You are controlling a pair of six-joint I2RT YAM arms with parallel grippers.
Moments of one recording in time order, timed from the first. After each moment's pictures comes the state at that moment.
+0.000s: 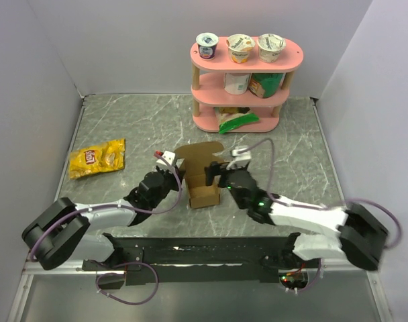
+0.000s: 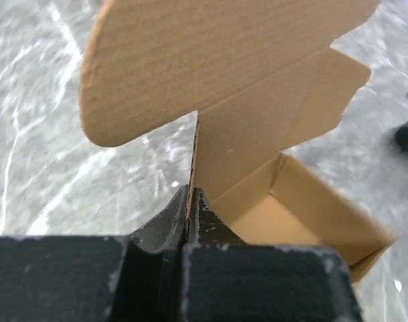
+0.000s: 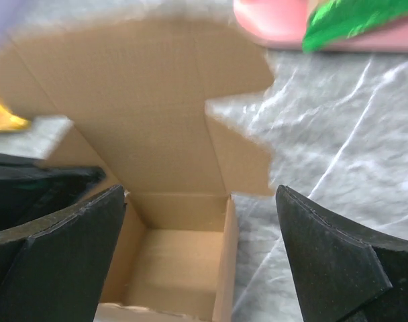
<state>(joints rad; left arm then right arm) -0.77 1.31 0.37 0.73 -0.26 -0.30 0.96 1.27 0.56 0.42 0.61 0.42</state>
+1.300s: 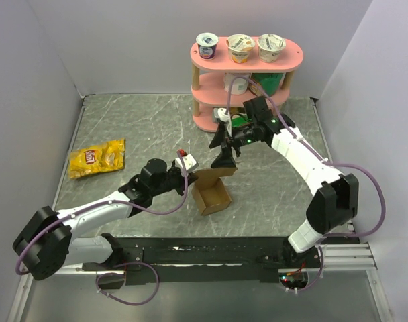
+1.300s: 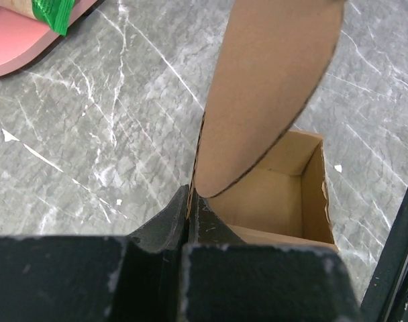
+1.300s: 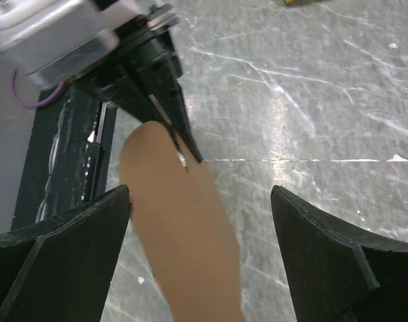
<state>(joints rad) -0.76 1.19 0.57 0.31 0.23 0.08 0.41 1.60 1.49 -0.81 -1.05 -0.72</state>
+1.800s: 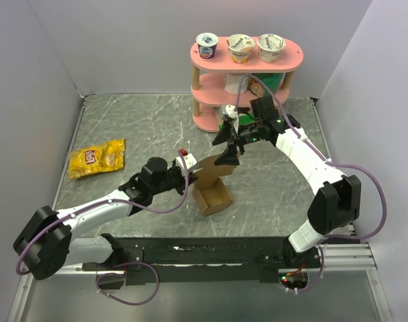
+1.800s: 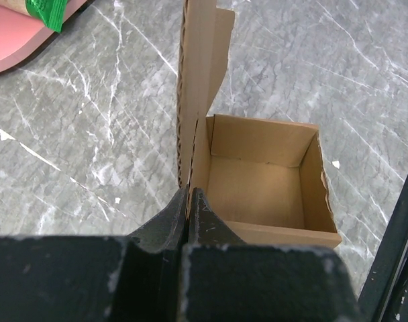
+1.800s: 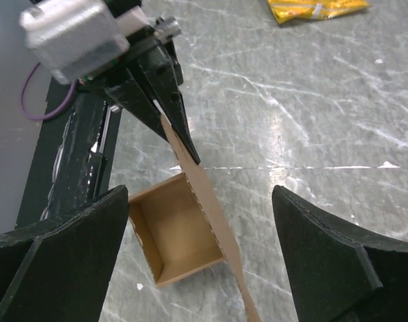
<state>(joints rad) -0.75 1.20 0.59 0.27 0.25 0.09 0.35 1.56 1.44 -0.75 -1.14 -0.70</state>
